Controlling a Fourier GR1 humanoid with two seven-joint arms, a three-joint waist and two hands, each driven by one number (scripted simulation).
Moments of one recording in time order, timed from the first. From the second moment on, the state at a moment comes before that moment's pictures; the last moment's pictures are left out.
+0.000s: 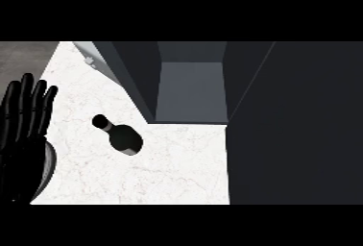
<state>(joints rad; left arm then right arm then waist) -0.01 0.08 0.01 -2.10 -0.02 -0.01 0.01 0.04 -0.09 -0.01 -2.10 -0.01 0.03 -0.04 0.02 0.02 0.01</state>
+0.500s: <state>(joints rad) -0.22 0.05 0.04 -1.85 0.19 -0.09 0.06 0.13 -0.10 0.06 -2.16 -0.10 0.13 0.02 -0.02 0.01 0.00</state>
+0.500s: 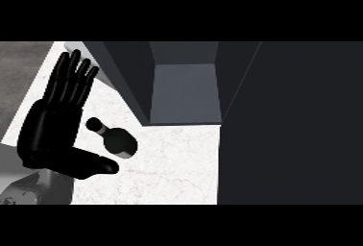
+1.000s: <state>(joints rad) -0.27 0.02 0.04 -1.83 0.32 -0.07 0.20 0.17 -0.16 0.02 -2.32 -0.27 0.19 0.23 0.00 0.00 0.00</state>
